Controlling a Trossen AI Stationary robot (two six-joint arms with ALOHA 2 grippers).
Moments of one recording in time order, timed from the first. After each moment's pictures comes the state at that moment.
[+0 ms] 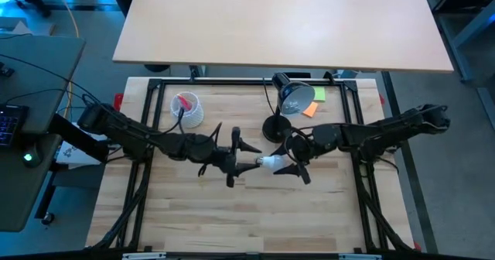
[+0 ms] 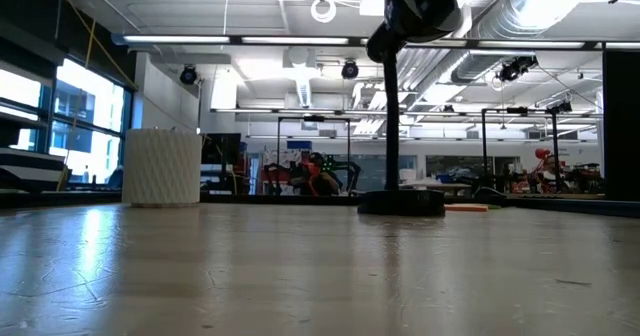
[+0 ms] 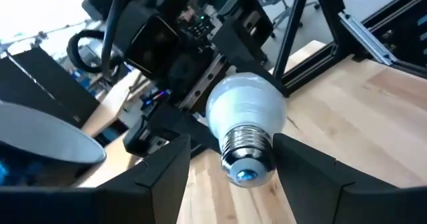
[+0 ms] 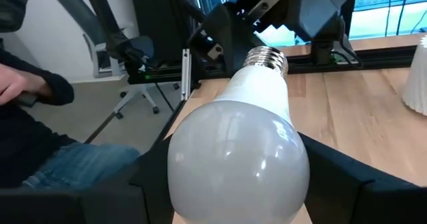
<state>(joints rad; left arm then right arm) -0.26 1.49 0.98 0.38 -0.24 0.59 0.17 1.20 0.75 0.21 -0.17 0.17</state>
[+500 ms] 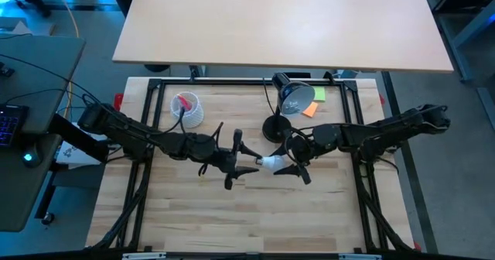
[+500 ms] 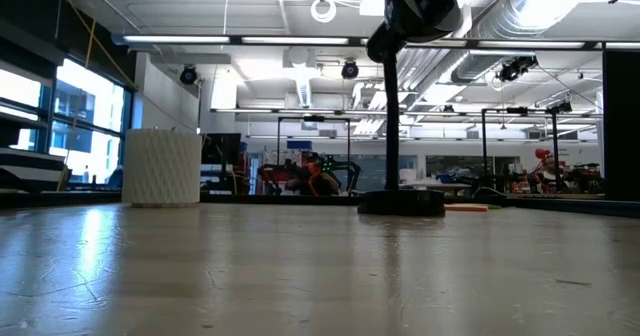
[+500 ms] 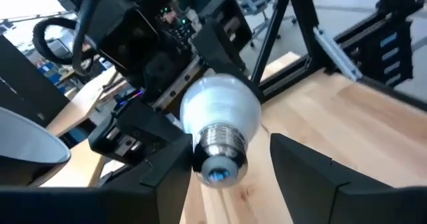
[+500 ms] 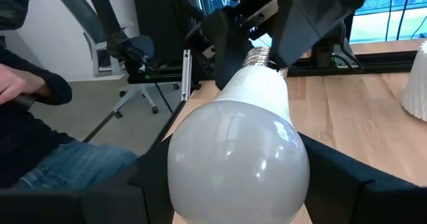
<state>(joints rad) -0.25 1.49 0.98 0.37 -0.14 0.51 0.17 1.20 0.75 0.21 -0.18 0.16</state>
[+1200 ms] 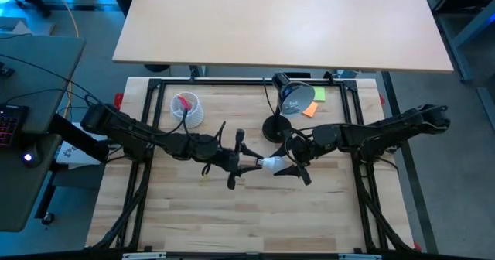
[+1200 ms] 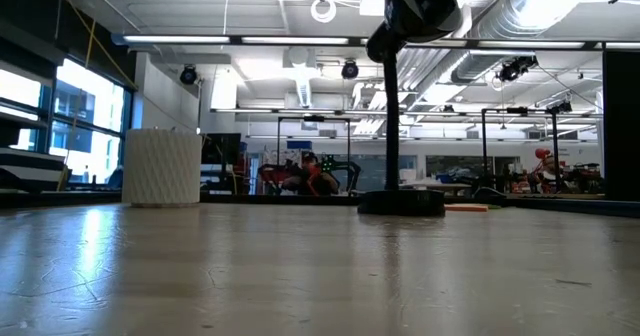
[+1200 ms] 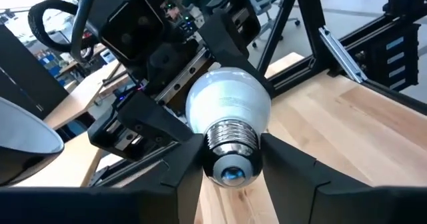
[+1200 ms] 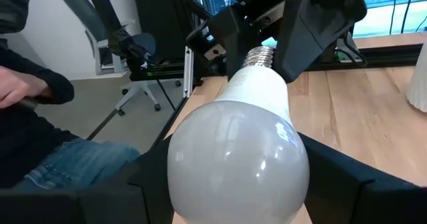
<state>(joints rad) -0.24 1.52 0.98 0.40 -0.14 0.48 0.17 1.20 0.75 0.21 -0.18 0.17</state>
